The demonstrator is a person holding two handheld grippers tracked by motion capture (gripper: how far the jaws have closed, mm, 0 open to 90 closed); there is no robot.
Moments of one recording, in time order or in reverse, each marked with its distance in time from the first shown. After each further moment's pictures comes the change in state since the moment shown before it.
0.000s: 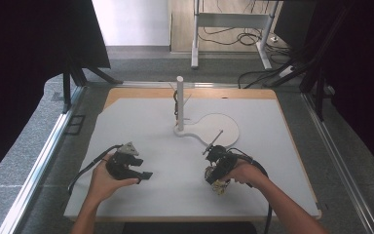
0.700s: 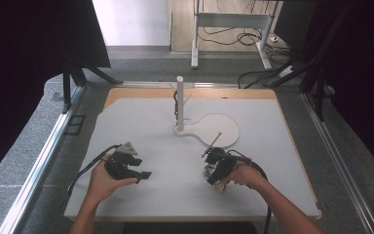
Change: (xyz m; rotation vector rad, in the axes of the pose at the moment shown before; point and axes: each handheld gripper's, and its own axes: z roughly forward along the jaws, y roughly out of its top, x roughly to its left) left arm 0.002 -0.002 -0.001 0.005 0.007 -0.008; right arm 0.001 -0.002 0.006 0.019 0.016 -0.019
